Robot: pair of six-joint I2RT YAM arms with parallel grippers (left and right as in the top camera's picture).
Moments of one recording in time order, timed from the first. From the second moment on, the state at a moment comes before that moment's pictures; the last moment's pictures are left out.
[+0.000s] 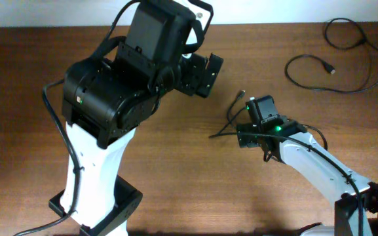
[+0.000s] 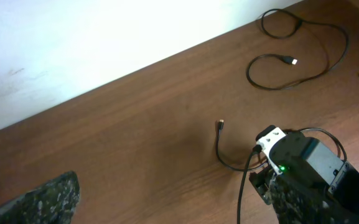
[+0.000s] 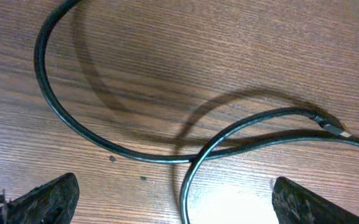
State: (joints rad) left arm -0.65 1.96 2.96 -1.69 -0.18 -0.07; right arm 0.36 1.55 0.88 -0.49 0.22 0.16
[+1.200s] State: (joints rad) left arm -0.65 1.96 2.96 -1.69 -0.19 -0.07; right arm 0.32 1.74 0.88 -0.32 0.16 0.16
